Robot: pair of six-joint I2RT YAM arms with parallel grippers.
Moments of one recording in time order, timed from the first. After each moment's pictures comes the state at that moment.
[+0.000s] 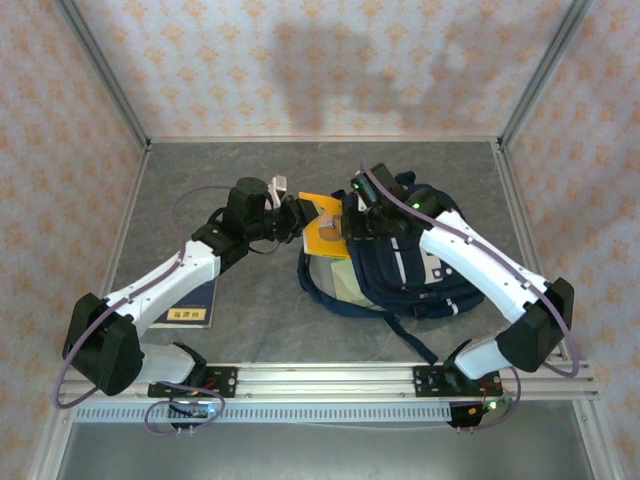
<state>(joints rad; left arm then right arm) -0.50 1.33 0.97 -0.07 0.44 -1.21 0.70 1.46 1.44 -0.95 0.00 0.53</state>
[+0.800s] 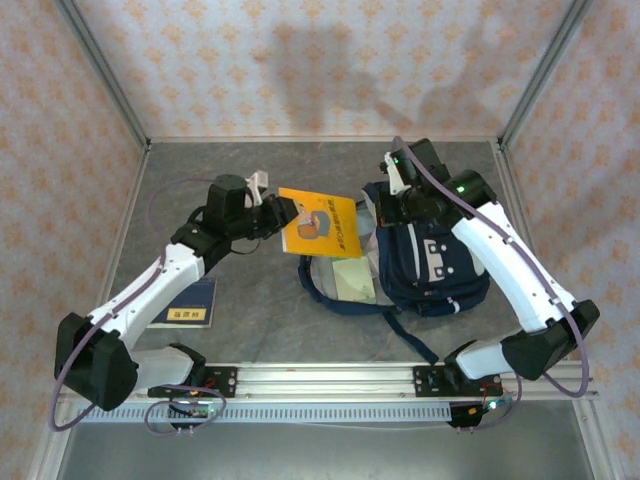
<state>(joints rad) -0.38 1.23 0.97 -0.23 0.43 -0.95 0.53 1.39 1.60 -1.16 -0.08 0.31</state>
